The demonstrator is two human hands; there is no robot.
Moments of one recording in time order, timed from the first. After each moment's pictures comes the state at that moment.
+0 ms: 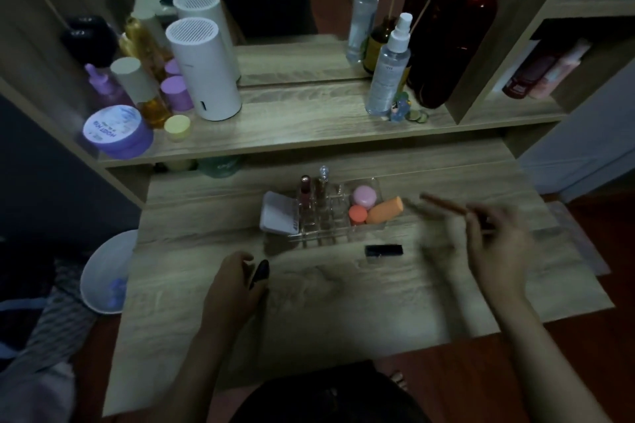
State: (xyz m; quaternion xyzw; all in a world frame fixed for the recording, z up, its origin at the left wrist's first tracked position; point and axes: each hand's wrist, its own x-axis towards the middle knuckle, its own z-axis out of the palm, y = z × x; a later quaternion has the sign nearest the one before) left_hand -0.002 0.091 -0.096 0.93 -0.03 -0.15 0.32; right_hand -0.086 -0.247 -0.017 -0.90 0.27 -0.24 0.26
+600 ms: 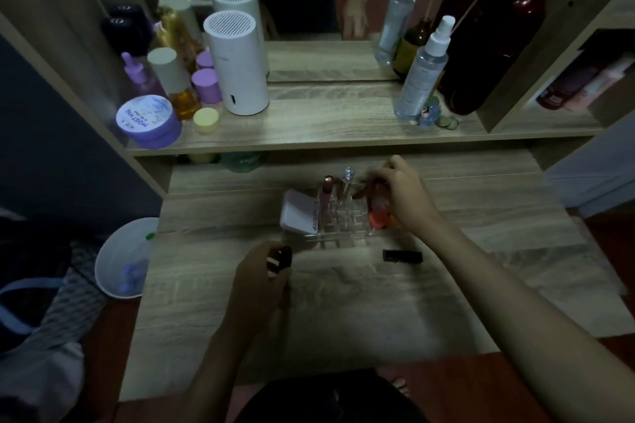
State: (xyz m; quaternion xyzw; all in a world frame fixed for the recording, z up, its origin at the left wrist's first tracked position) left_hand -0.003 0.078 -0.078 0.89 -0.06 -0.10 0.45; right_hand 0.044 -0.178 -0.020 -0.98 0.02 -0.03 0.20
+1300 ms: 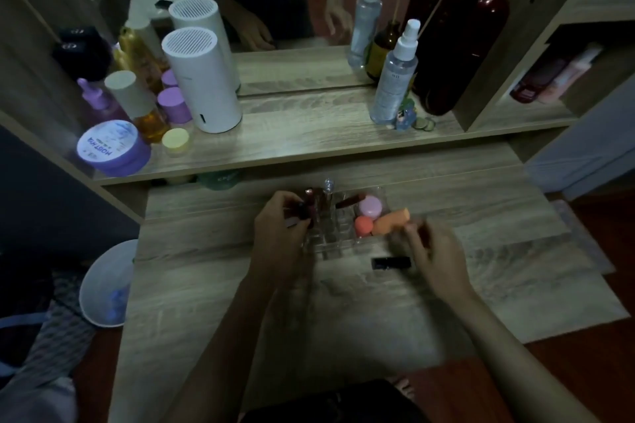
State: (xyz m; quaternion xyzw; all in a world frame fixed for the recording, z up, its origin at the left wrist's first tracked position) left_hand 0.061 0.008 -0.043 0.86 -0.11 -0.03 0.50; right_hand -0.046 -0.211 -0.058 -0.92 0.18 -0.15 0.30
